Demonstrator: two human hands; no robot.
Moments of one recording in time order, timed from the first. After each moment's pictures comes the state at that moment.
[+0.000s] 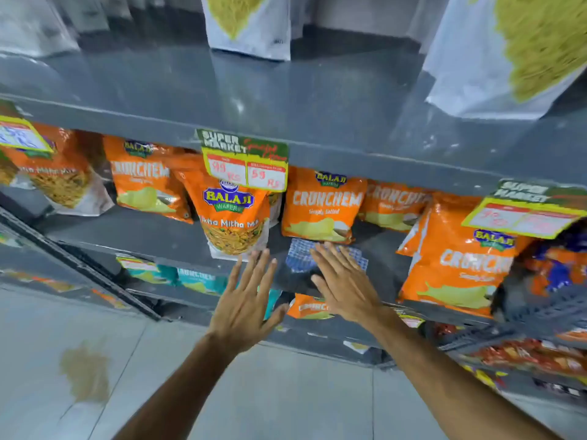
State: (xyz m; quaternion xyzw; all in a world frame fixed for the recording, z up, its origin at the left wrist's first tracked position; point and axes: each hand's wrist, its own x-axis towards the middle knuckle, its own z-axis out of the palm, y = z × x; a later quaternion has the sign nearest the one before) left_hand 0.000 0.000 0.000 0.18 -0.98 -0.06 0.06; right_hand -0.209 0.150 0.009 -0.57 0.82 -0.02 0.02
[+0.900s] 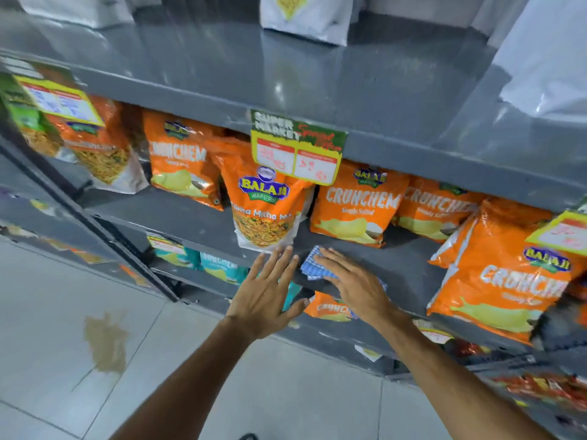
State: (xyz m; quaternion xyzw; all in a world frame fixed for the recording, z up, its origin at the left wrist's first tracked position) left_hand 0.001 -0.014 -0.004 0.19 -0.98 -0.05 -0.01; right_hand -0.203 0.122 -0.005 -0.61 0.77 -0.18 0.07
